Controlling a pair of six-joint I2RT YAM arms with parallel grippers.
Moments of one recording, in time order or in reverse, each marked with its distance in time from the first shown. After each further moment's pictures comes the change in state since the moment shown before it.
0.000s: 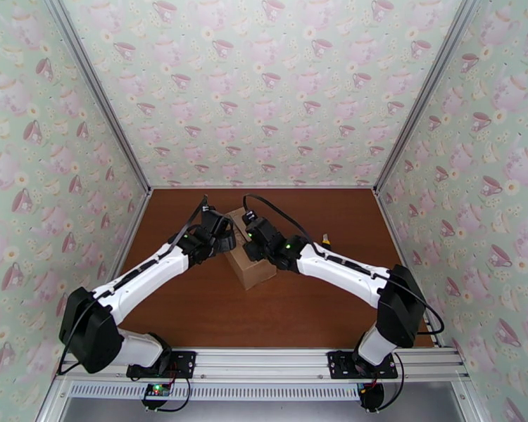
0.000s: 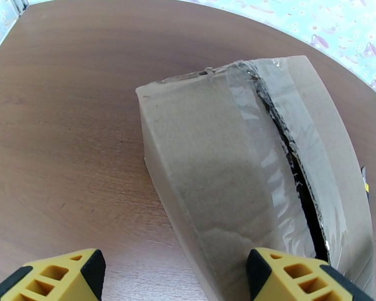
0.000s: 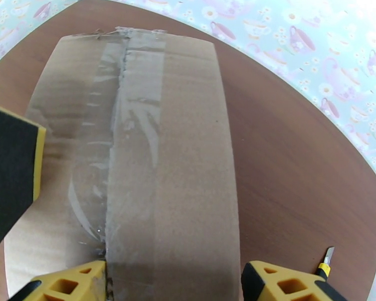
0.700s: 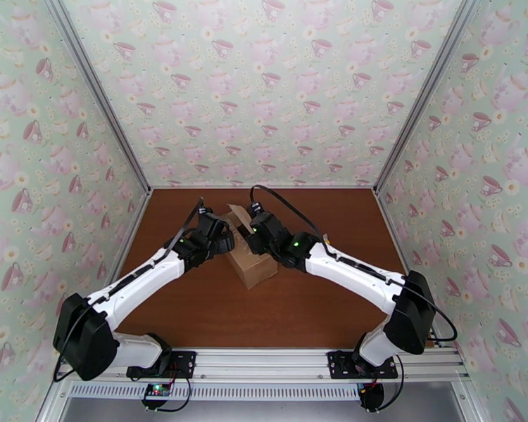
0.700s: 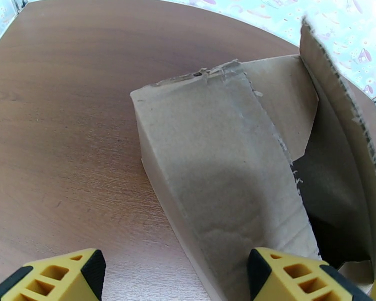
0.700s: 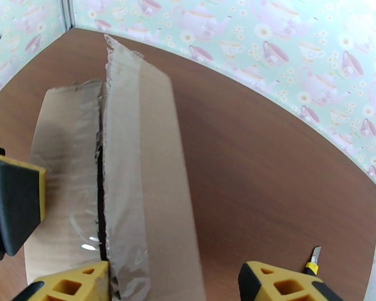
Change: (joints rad) left arm 0.025 -0.050 -0.061 0.047 0.028 -0.004; right arm -0.015 -0.070 0.039 -0.034 0.040 0.045
